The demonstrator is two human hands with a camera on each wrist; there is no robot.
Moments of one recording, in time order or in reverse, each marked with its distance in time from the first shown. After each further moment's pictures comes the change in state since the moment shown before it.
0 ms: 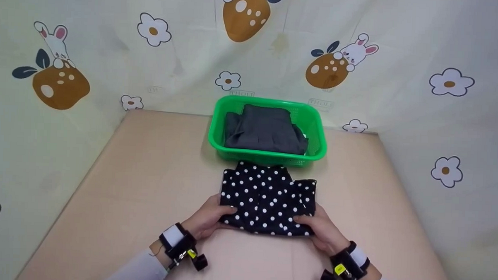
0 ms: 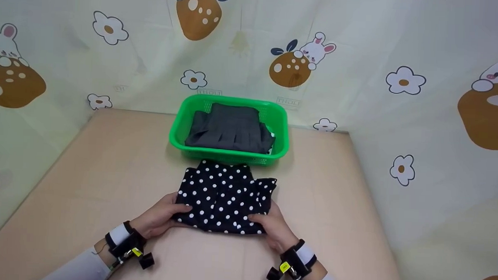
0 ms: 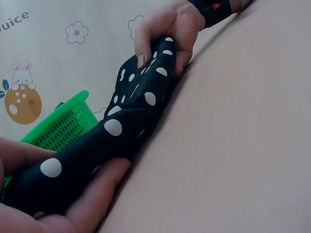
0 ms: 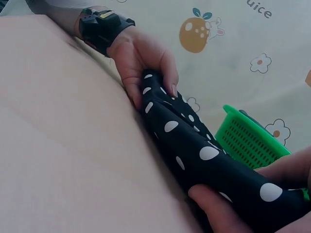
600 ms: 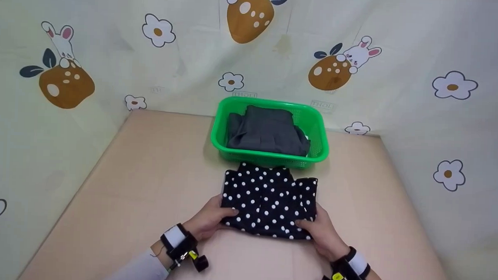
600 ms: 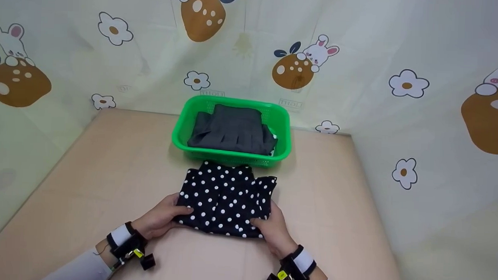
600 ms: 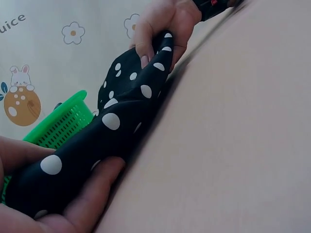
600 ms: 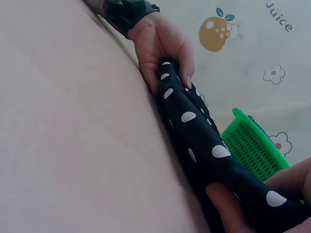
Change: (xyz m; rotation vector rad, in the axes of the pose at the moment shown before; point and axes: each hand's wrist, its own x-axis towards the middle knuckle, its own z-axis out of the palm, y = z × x) left_hand -0.005 -0.003 -0.001 0.035 -0.011 0.047; right_hand -0.005 0.000 0.010 -0.171 0.159 -0.070
